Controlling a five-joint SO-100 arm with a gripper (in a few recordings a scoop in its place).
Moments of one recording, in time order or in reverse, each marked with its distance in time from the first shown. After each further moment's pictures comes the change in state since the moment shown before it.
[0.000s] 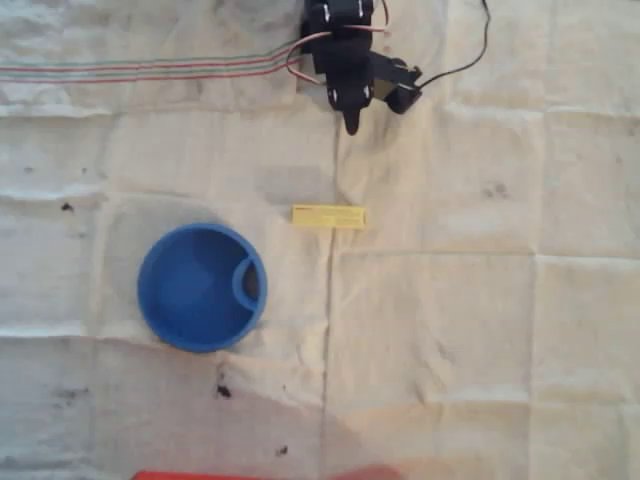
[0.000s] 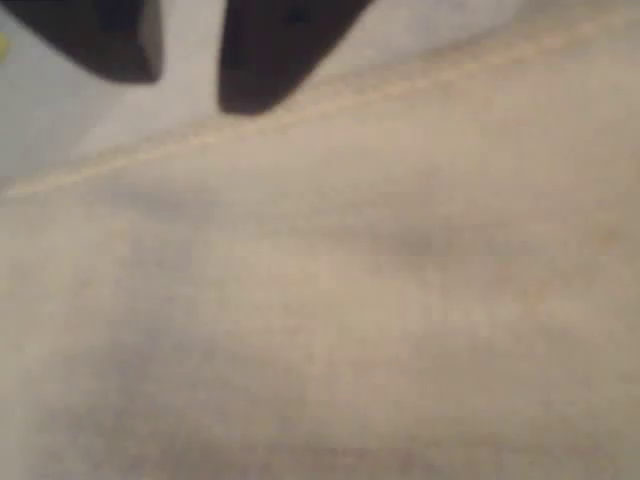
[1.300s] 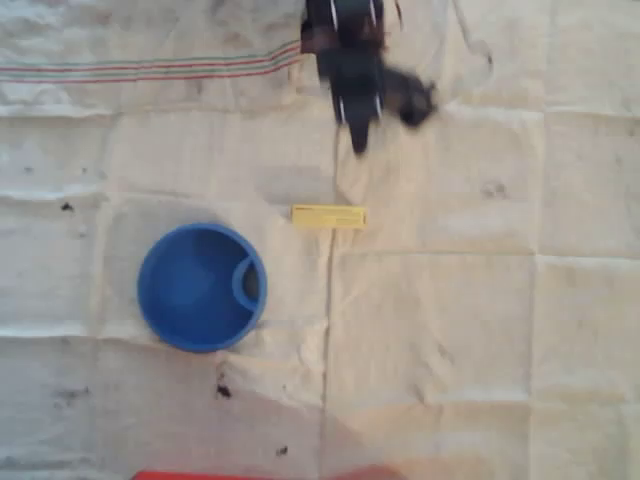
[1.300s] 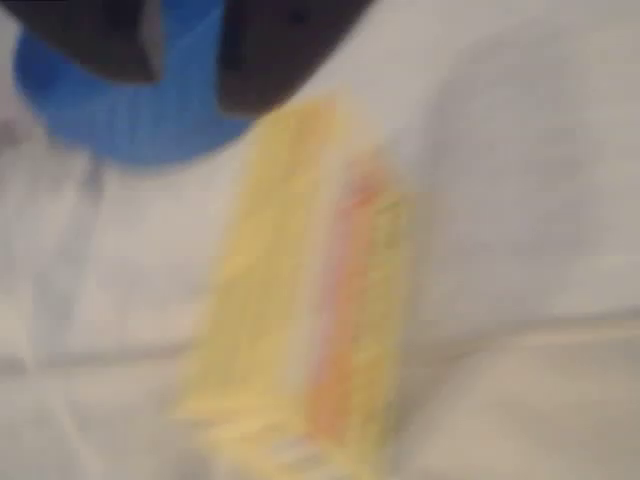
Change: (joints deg) arm -0.2 -67.7 -64.6 1.1 0.0
